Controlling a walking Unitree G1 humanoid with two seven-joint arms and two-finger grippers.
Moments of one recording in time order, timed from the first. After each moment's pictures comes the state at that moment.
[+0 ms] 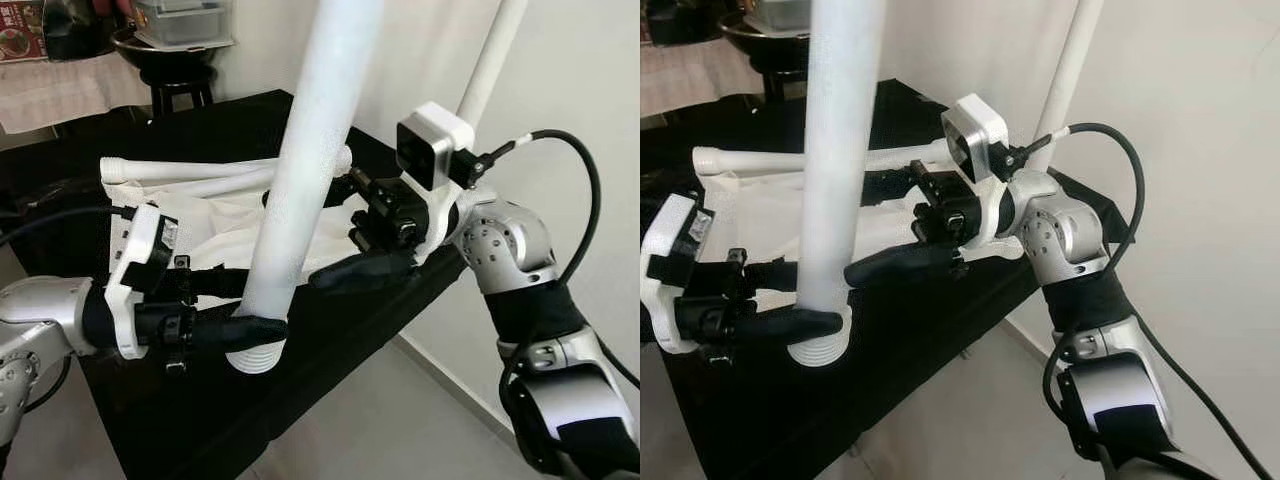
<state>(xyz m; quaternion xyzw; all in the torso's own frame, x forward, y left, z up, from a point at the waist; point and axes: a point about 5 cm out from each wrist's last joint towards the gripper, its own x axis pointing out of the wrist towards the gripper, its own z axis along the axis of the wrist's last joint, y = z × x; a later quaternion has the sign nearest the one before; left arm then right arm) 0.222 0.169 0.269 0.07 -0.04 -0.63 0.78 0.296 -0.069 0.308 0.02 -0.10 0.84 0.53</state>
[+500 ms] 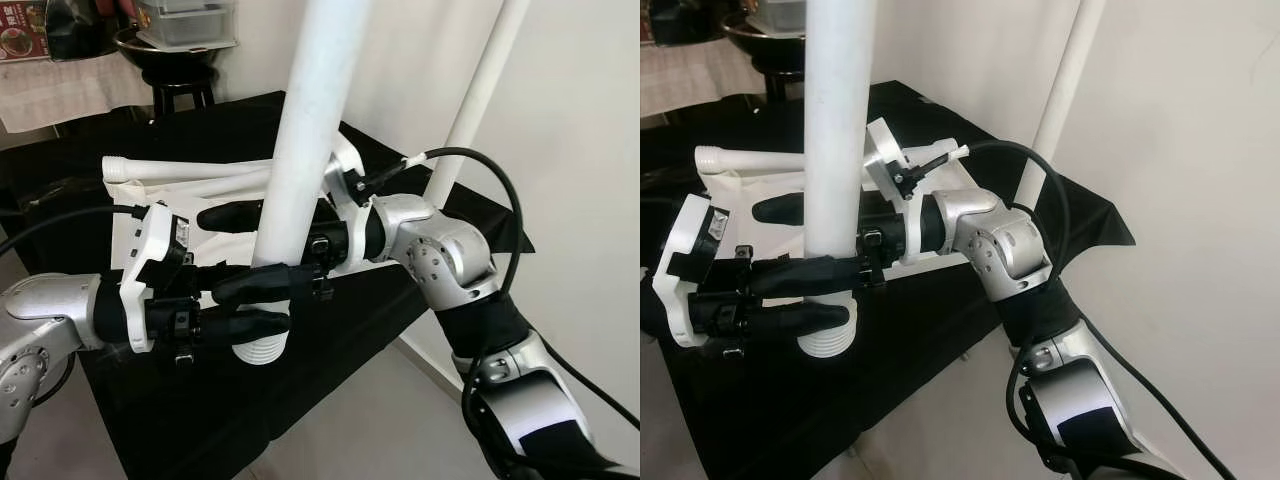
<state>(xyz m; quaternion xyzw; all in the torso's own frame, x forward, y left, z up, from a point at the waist) 0.229 0.168 0.267 0.09 -0.04 -0.61 0.79 0.295 -0.029 0.289 0.02 -0.04 0.81 0.59</state>
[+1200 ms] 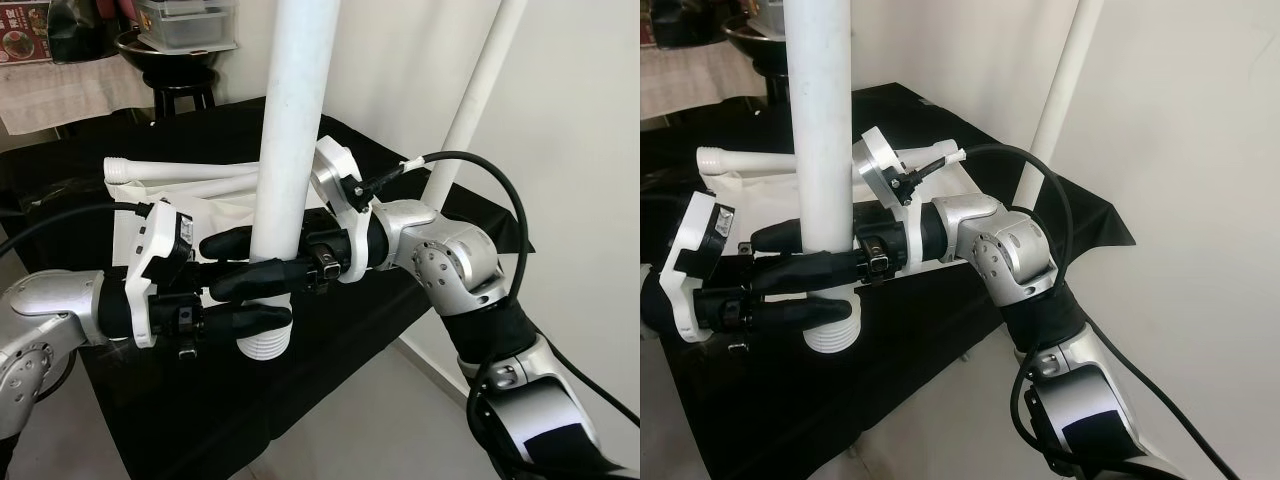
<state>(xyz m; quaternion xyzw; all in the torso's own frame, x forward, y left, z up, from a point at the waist) 0.233 0.168 0.268 0.10 -0.04 -0.61 0.78 0.288 -0.031 0.290 0.02 -0.02 0.81 0.58</state>
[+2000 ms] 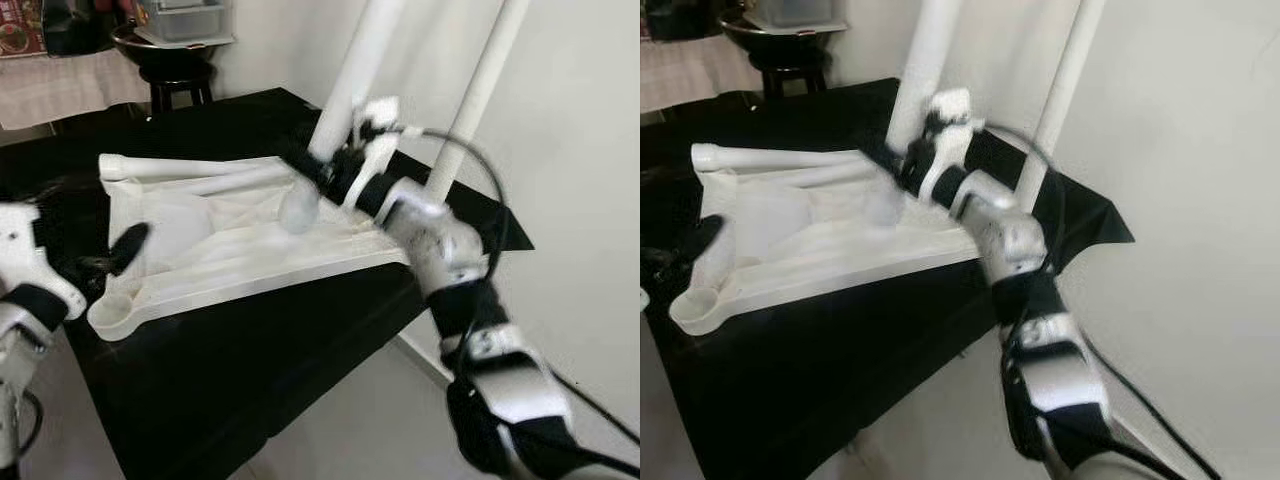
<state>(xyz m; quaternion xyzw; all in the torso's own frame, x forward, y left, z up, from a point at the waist) 0.250 0.272 0.223 -0.03 -0.09 -0.03 1.00 0.373 -0.060 0.265 0.09 -0.09 0.45 0.88</state>
